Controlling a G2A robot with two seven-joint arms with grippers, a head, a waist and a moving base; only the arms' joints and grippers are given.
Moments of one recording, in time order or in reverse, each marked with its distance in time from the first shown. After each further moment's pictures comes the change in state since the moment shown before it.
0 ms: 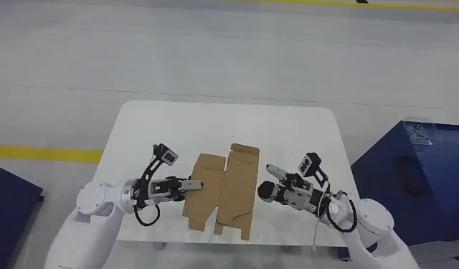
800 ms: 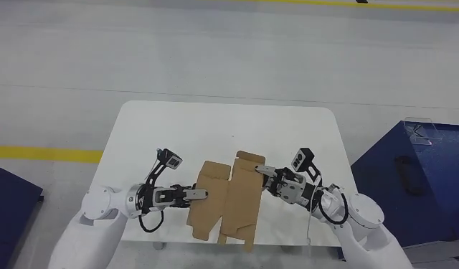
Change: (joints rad) left arm 0.010 0.006 0.041 -0.004 0.033 -0.100 -0.007; right arm 0.049 -0.007 -0.078 0.003 0.023 -0.027 -0.080
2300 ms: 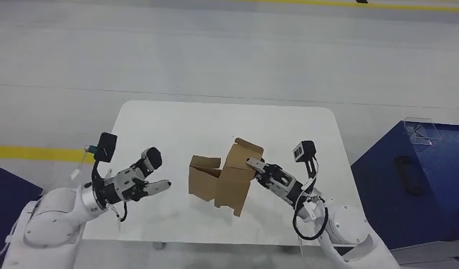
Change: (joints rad) left arm 0.191 0.030 -0.322 -0.313 0.796 -0.540 0.529; right arm 0.009 -0.016 -0.113 -0.064 -0.353 -0.328 -0.208
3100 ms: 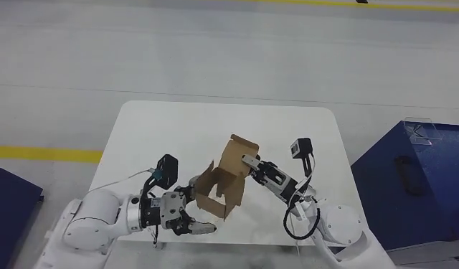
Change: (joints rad) left arm -0.038 0.027 0.235 -0.120 -0.037 0.044 -0.187; right arm 0.034 -0.016 -0.046 0.001 -0.089 -0.021 -0.061
